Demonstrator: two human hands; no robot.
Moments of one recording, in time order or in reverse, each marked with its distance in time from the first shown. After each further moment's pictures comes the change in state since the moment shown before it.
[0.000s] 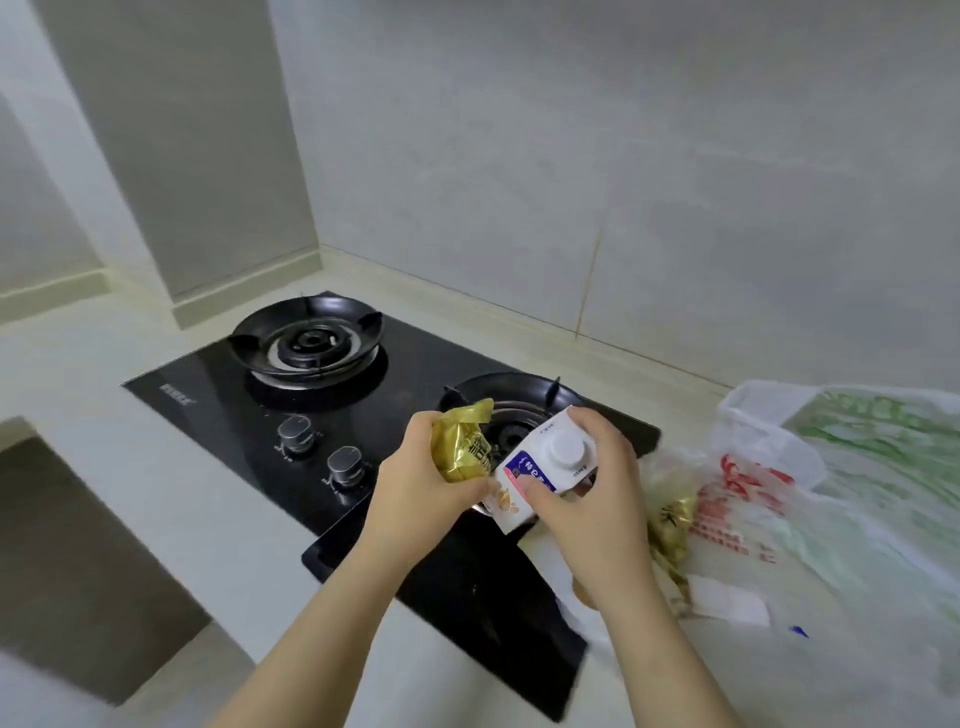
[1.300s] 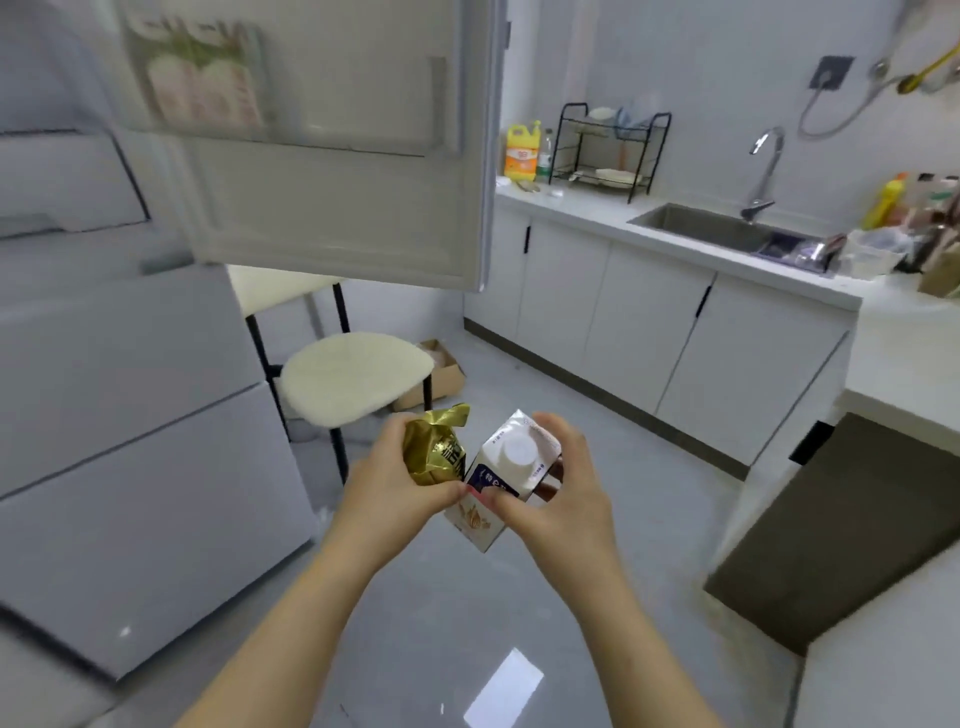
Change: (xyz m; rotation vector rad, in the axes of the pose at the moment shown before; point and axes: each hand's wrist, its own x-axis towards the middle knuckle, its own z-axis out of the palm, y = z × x) left_hand -0.602 -0.048 -0.181 0.135 1.569 -0.807; right_hand -0.461 -0.246 0.164 0.568 -1.700 -0.553
